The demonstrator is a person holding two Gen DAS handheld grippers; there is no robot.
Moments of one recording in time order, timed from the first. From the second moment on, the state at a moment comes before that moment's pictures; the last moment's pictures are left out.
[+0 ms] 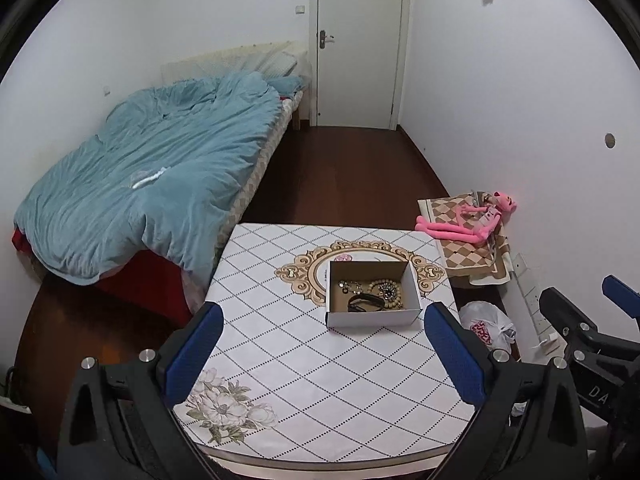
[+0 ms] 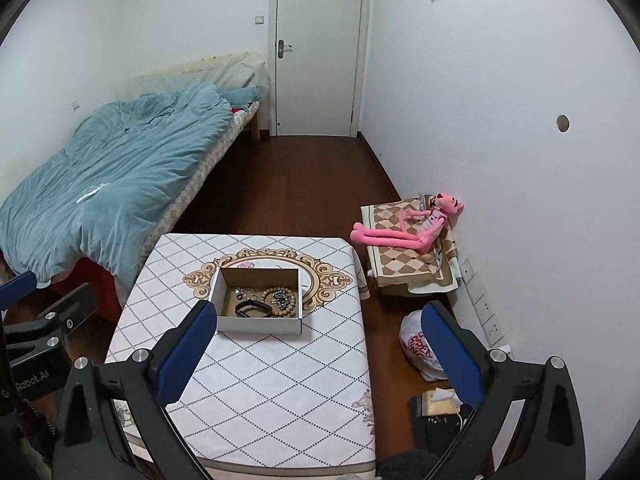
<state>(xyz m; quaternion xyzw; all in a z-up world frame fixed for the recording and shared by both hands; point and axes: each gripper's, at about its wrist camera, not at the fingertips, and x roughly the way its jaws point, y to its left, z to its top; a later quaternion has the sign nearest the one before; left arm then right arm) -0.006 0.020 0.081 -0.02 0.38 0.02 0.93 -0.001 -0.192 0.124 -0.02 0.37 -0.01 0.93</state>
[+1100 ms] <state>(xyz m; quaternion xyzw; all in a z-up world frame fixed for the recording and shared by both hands) 0.094 0.010 0.026 0.00 0.47 0.03 0.88 0.122 -0.199 0.048 -0.02 0.47 -0.02 0.88</state>
